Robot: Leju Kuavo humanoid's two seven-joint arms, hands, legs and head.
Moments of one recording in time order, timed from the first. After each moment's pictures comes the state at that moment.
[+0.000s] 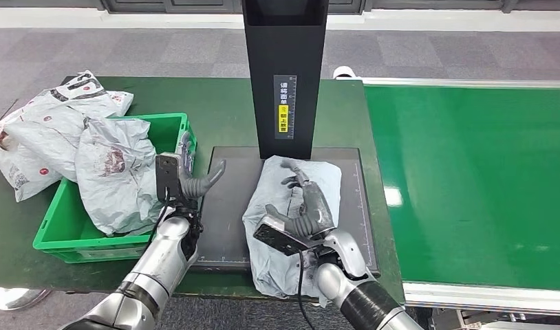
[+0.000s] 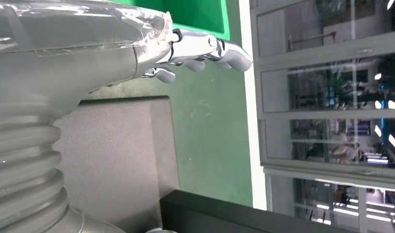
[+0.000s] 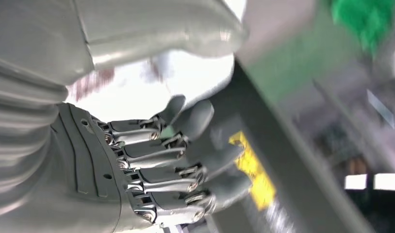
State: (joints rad) left arm -0.51 -0.14 -0.10 -0.78 -0.02 0.30 -0.62; right arm -0.44 0.16 0.70 -0.87 0.69 -0.53 -0.26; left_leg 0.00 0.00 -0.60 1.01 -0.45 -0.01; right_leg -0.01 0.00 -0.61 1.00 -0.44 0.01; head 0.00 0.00
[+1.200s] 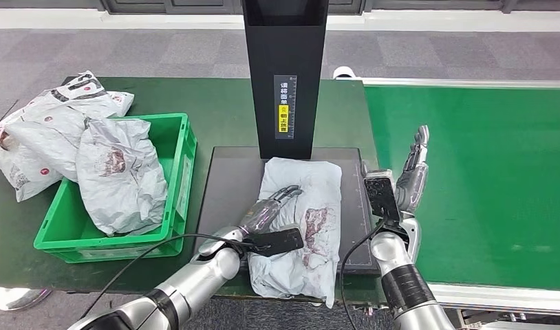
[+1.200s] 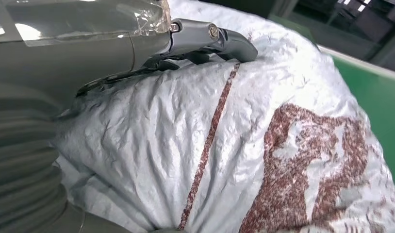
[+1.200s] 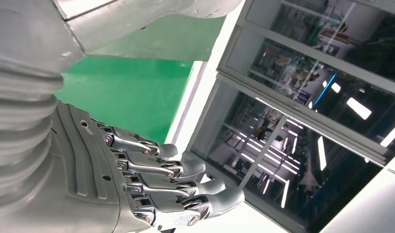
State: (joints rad) left arm -0.55 -0.18 -0.58 -0.58 -0.72 0.12 -0.42; right arm -0.43 0.16 0.18 -0.89 0.42 -0.70 -0.57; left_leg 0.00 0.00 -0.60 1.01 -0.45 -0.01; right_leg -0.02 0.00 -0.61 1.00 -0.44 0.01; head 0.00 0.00
